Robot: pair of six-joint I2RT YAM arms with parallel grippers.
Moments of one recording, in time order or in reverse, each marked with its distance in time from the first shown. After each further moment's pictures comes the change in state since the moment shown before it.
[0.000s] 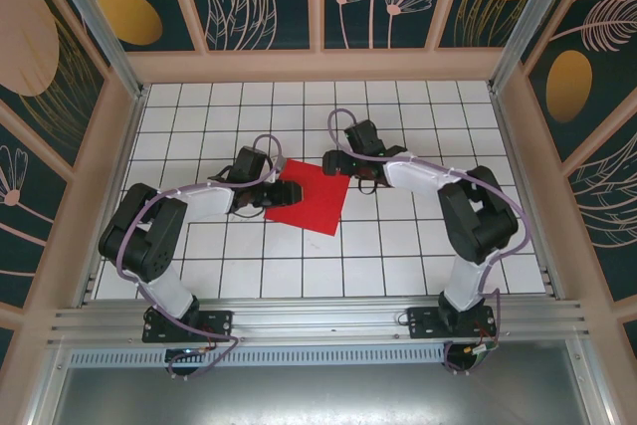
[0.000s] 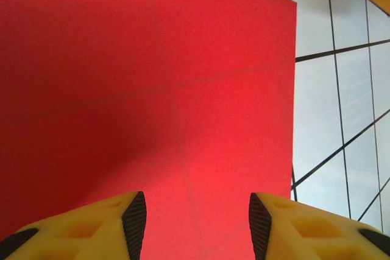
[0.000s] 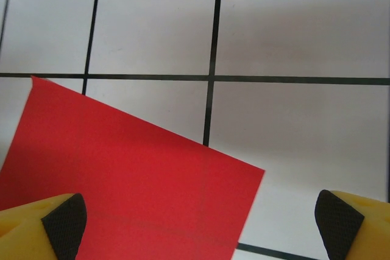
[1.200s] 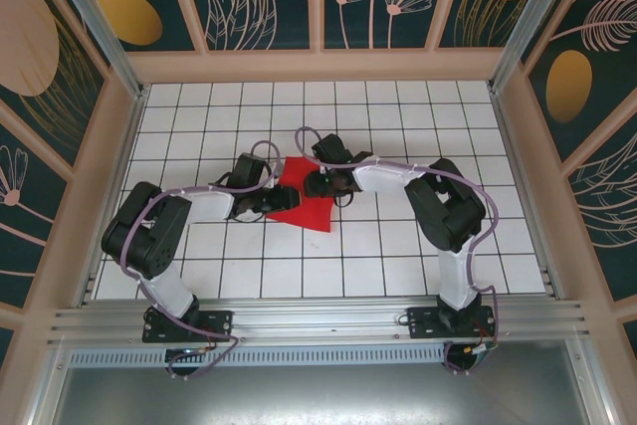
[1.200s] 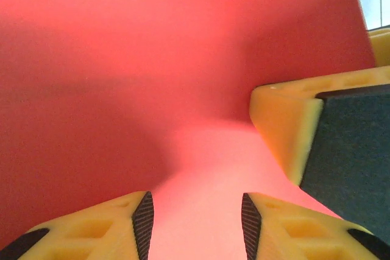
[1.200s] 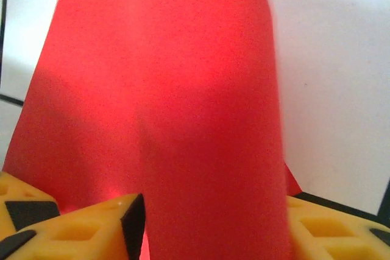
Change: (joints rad) left arm 0.008 0.010 -0.066 0.093 0.008 -0.045; right arm 0.135 0.156 0.105 -0.085 -0.143 0.016
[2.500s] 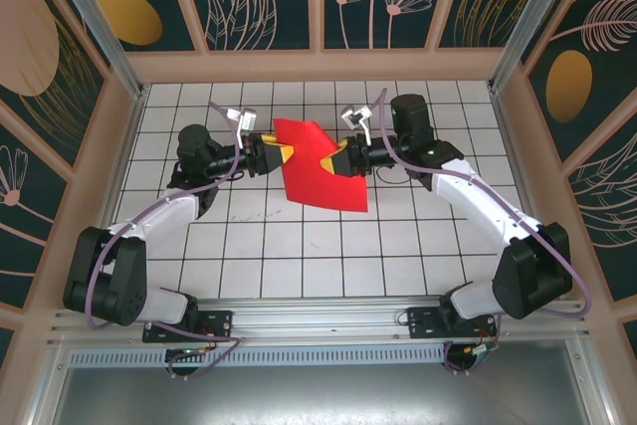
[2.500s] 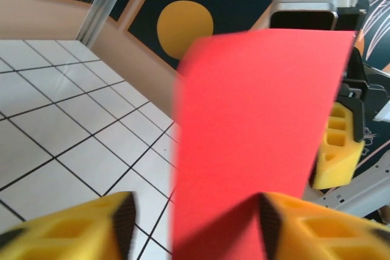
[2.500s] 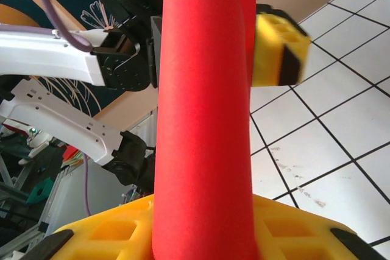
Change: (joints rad) left arm 0.164 -0.304 0.008 0.601 0.554 -0.075; right arm -0.247 -0.575 -0.142 0.143 -0.965 -0.364
